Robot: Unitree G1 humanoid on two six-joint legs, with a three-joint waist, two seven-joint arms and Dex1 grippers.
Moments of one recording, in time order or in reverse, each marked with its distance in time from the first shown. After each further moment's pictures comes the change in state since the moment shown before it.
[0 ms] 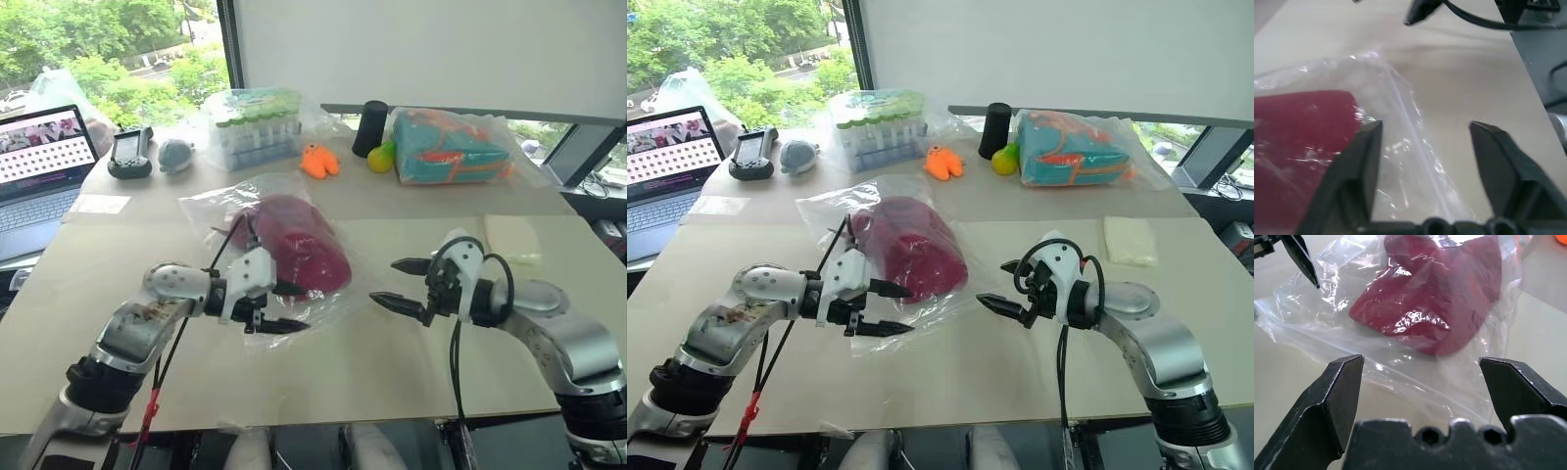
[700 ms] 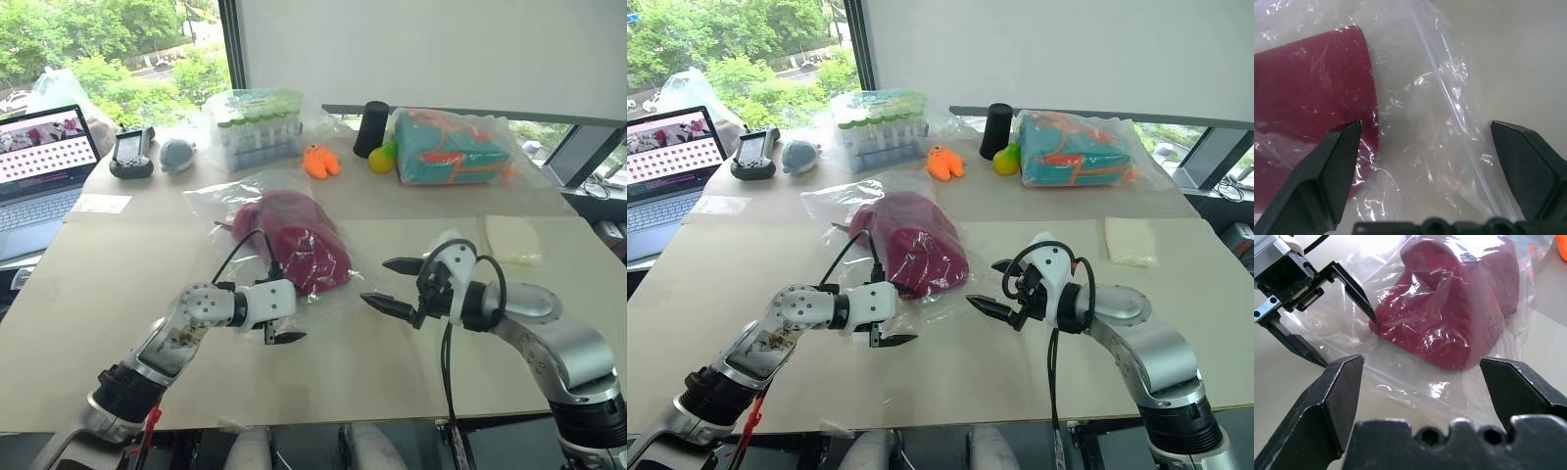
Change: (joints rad) left arm 0.021 -0.042 -0.129 0.113 0.324 -0.201 0.197; right arm 0.005 0.029 0.009 -0.073 0.003 0.027 -0.046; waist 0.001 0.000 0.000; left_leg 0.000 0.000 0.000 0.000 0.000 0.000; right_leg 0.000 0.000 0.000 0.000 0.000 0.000
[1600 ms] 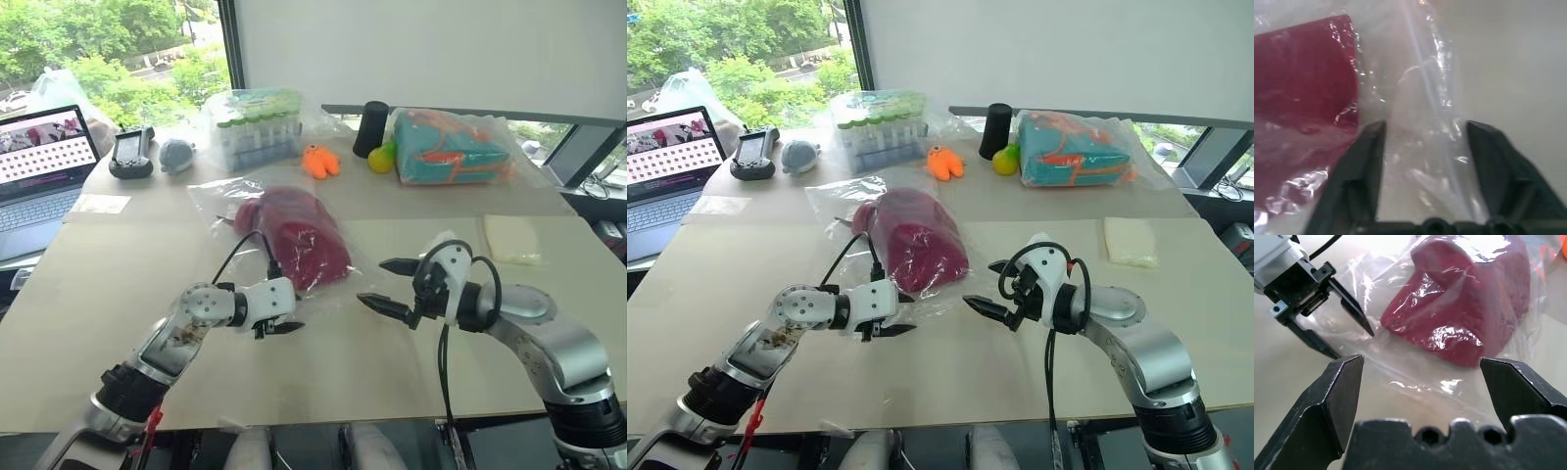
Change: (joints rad) left arm -0.001 -0.021 0.005 0.020 0.000 0.046 0.004; right arm -0.002 0.013 0.011 0.000 -0.001 0.000 -0.007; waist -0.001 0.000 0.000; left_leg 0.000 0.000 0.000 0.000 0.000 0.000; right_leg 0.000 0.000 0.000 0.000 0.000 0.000
